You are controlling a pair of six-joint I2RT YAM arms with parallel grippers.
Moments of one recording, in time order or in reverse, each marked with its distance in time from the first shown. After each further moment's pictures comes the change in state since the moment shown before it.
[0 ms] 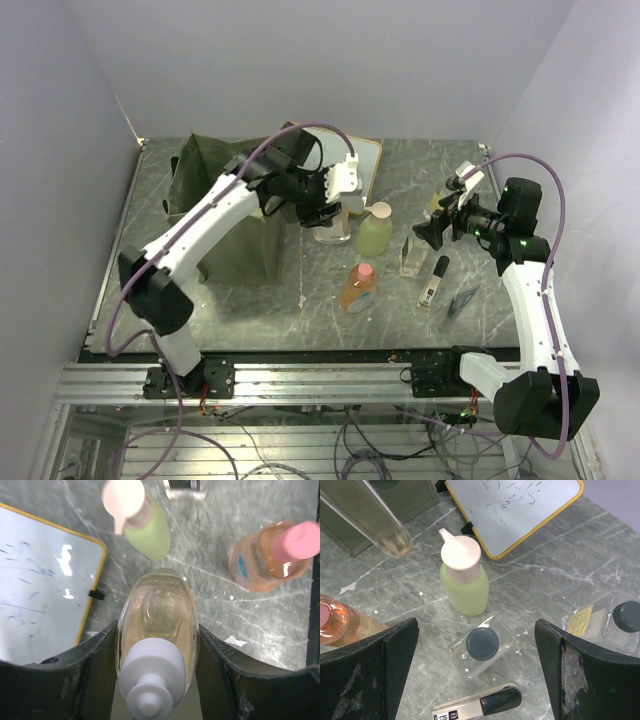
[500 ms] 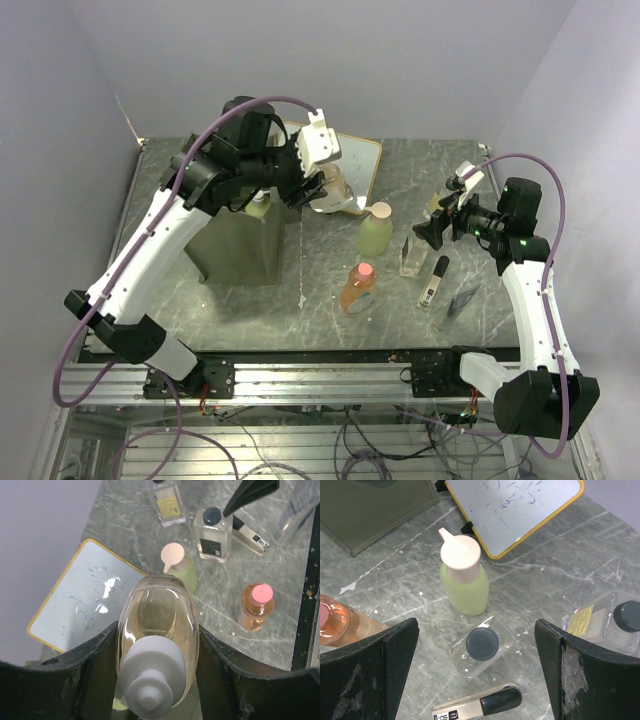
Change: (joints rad) left arm 0.000 -0.247 0.147 0.013 -0.053 -0.216; right arm 0.000 0.002 0.000 0.000 0.000 0.000
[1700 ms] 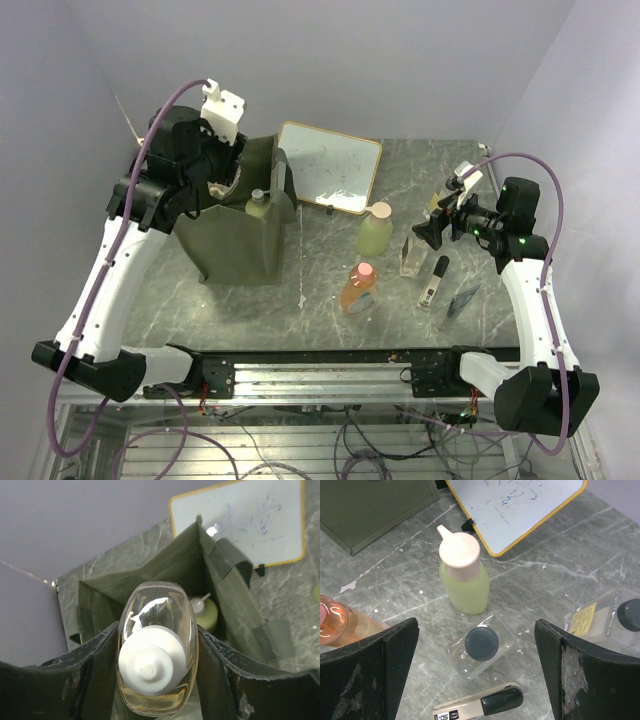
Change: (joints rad) left arm 0.290 -0.240 -0.239 0.147 -0.548 -0.296; right arm 0.000 0.017 -0.002 0.000 0.001 0.000
